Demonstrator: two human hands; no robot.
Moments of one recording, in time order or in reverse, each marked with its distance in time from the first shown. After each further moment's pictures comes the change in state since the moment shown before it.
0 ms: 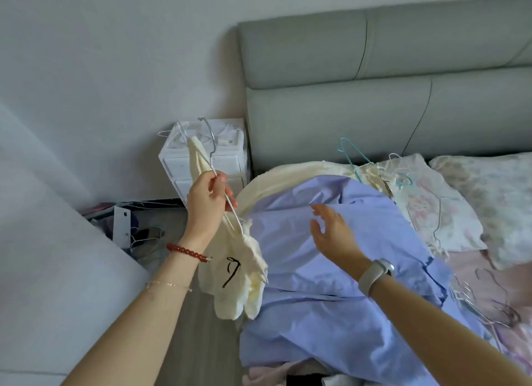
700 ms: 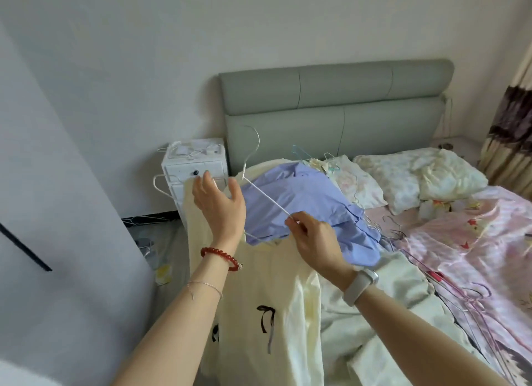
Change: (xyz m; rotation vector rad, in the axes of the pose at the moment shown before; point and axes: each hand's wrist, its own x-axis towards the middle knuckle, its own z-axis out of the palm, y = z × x) left_hand -0.304 0.115 -0.124 0.162 0.206 0.130; right_hand -0.362 -0.166 -0.083 -0.048 0.327 -0.134
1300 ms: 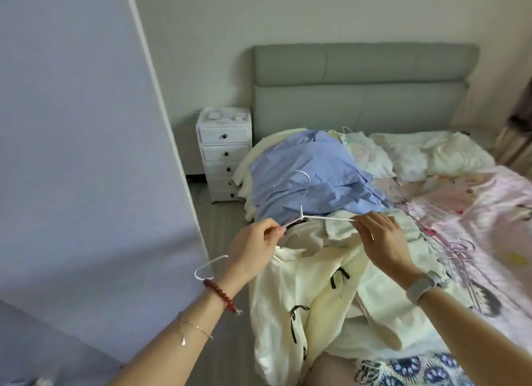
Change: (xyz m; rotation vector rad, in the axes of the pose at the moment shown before) left_hand -0.205 -0.050 -0.177 0.106 -0.614 0.121; right_hand -0.191 -0.007 -0.089 -0.364 0.028 -0.238
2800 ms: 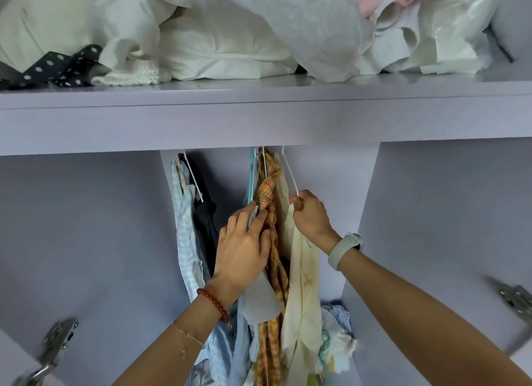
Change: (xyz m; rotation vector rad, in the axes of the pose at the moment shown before) left_hand -0.470 -0.161 -0.405 1.048 1.150 -1.073; right_hand -0.107 -0.842 0.056 1.089 -0.932 -0.985
